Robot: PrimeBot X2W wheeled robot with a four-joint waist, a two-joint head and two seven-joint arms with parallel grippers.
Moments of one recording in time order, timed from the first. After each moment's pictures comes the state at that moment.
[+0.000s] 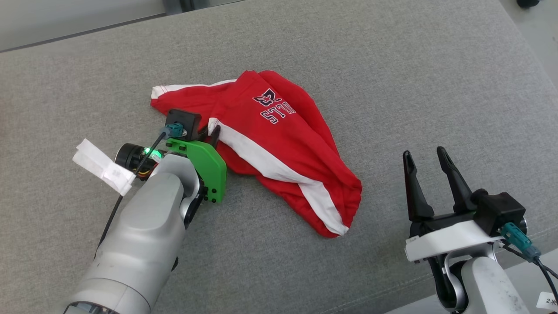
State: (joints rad) left arm -0.87 0.05 -0.63 1.12 -0.48 -0.11 -0.10; right arm -0.13 -0.05 0.07 0.12 0.20 0.13 -0.26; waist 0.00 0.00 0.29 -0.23
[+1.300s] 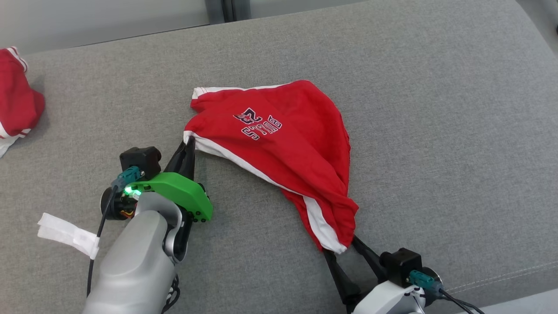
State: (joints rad) left arm -0.63 0.12 -0.48 0.84 -0.64 -0.03 -0.26; right arm -0.09 -0.05 0.44 0.42 0.31 0.13 -0.26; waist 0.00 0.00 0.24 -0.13
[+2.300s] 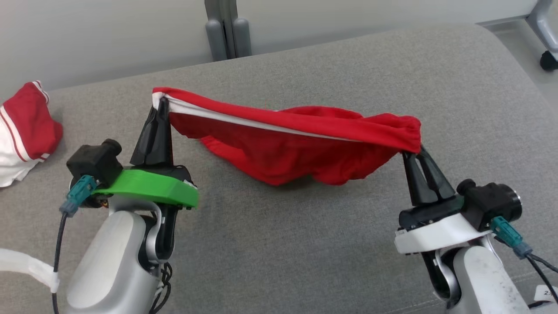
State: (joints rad) left arm -0.45 0.21 -0.38 0.26 -0.65 0.10 -0.26; right arm -0.16 -0.05 0.13 0.05 0.11 0.13 -0.26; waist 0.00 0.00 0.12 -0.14
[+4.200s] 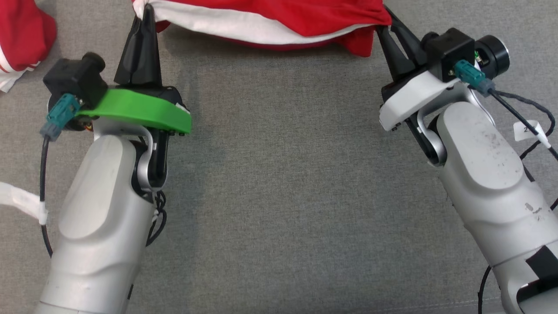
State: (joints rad) left arm -0.75 0.16 -0.33 0.41 -0.56 0.02 -0.26; right arm -0.87 -0.19 0.38 0.60 0.17 0.13 -0.26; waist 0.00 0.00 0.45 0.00
